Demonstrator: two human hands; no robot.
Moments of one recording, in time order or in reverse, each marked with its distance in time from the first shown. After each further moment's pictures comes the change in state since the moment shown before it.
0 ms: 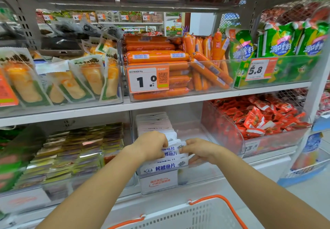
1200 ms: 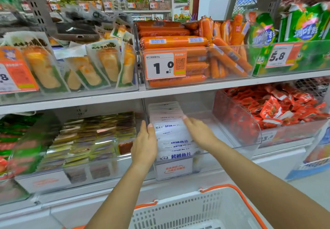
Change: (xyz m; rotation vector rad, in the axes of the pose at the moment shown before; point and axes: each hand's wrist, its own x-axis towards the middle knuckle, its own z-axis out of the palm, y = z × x) left_hand -0.046 -0.004 0.044 -0.936 0.478 -0.723; right_hand 0.015 -0.025 0.040 -0.375 0.408 -0.240
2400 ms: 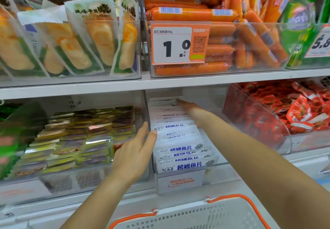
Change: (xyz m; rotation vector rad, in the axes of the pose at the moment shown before) left_hand 0.013 -0.033 -0.021 0.240 -0.139 0.138; right_hand 0.136 -0.005 0.030 0.476 -0.126 0.285
